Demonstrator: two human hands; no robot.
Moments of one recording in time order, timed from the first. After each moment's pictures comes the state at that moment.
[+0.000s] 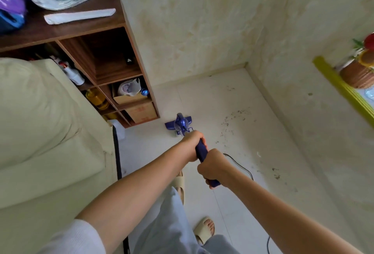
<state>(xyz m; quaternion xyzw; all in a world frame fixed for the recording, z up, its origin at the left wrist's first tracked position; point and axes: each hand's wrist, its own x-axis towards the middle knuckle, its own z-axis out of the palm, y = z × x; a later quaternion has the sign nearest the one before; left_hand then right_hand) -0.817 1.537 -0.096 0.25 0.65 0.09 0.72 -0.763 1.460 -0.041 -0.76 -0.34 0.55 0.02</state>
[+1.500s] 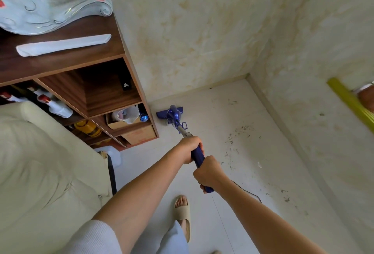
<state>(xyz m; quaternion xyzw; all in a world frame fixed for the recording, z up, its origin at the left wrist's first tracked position) -0.834 1.743 -0.139 0.31 0.64 0.03 0.70 -0.789 1.657 -0.096 -0.79 -0.30 0.53 0.04</state>
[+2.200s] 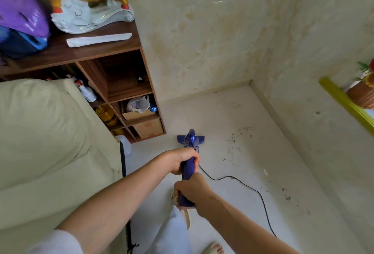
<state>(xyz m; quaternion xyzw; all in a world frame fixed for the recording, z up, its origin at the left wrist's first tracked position) -0.895 1.583 -0.088 0.34 0.58 -0.07 0.73 -0.849 1.479 -0.037 -0.70 -0.18 0.66 0.20</state>
